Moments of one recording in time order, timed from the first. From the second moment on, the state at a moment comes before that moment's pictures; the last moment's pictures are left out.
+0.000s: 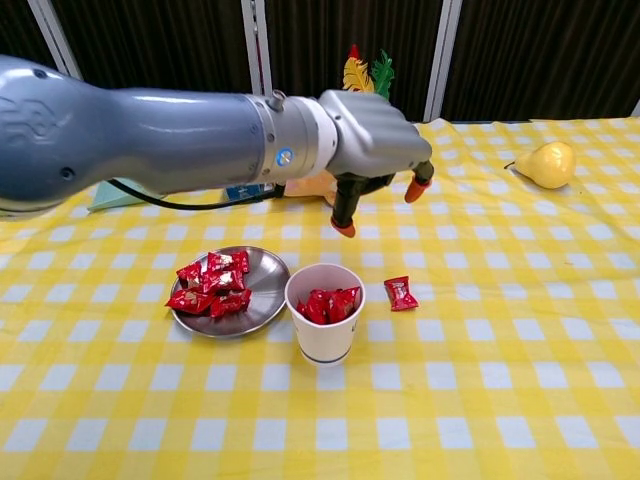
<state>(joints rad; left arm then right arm) -1.40 -1.67 -0.13 -1.43 0.75 0.77 0.97 0.09 -1.06 0.04 -1.78 -1.41 1.34 0.06</state>
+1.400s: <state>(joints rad) -1.47 -1.95 -0.09 -1.06 0.79 0.61 0.78 0.09 -1.05 0.04 -1.79 -1.41 1.34 0.09</state>
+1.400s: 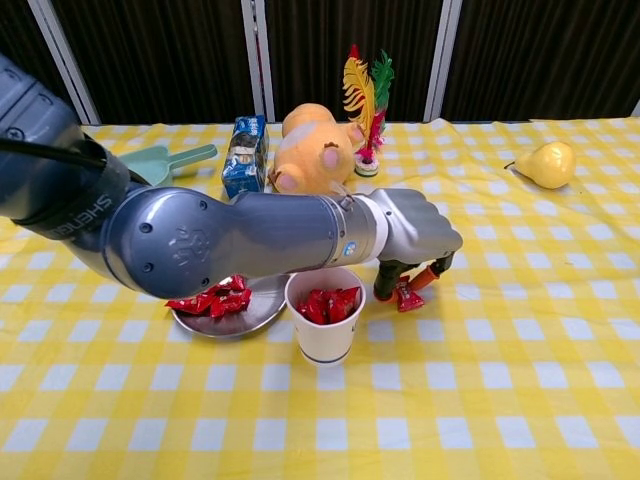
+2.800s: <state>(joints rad) -1.37 -1.48 -0.09 -1.89 0.60 0.97 0.88 0.09 -1.07 0.04 -1.79 -1.40 1.34 0.05</state>
